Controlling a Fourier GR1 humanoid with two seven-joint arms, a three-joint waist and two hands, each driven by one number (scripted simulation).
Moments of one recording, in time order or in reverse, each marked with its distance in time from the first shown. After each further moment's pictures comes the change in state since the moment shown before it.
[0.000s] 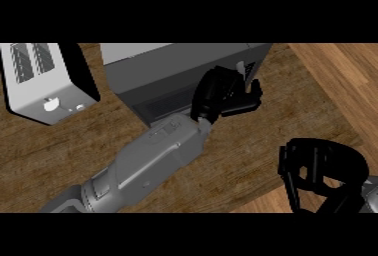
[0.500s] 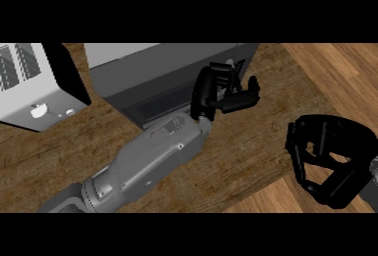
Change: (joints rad) left arm -0.017 0.000 -0.003 0.018 -0.150 0.202 0.002; right arm -0.110 -0.029 -0.052 0.096 0.015 0.021 -0.007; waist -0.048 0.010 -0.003
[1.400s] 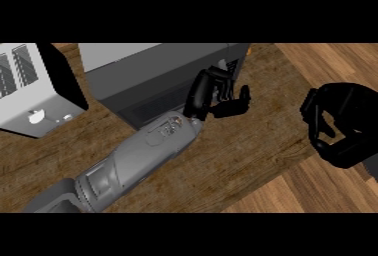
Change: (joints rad) left arm -0.021 0.052 -0.125 0.065 -0.179 -0.012 -0.038; right arm -0.091 0.014 -0.123 0.142 0.055 -0.051 -0.098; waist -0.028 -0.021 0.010
